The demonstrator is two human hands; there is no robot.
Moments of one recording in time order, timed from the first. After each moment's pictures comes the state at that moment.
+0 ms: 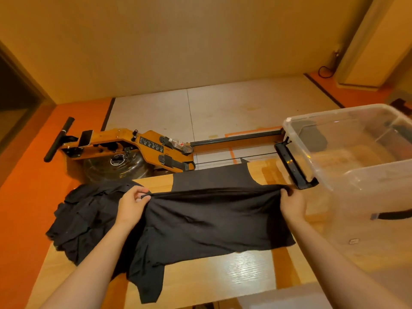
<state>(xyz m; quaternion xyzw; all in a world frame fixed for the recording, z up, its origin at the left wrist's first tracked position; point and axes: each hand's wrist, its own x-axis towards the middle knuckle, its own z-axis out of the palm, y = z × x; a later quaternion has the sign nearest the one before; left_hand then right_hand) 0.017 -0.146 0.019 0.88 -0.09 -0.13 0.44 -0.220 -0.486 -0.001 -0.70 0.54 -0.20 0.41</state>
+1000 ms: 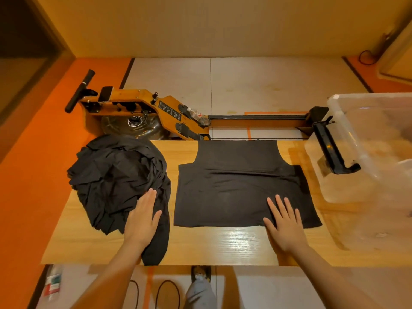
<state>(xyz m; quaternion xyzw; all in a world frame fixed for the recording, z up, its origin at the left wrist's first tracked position) -0.072 -0.053 -0.071 0.96 -0.20 -0.10 0.14 -0.275 -0.398 -0.077 -0.94 0.28 0.15 0.13</state>
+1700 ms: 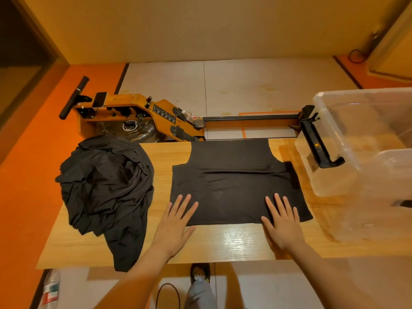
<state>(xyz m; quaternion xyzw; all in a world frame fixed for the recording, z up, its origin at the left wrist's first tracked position) -0.117 -0.109 -0.089 0.90 -0.43 -0.09 -0.04 -0.287 -0.401 -0.067 -0.93 0.29 0.16 0.12</state>
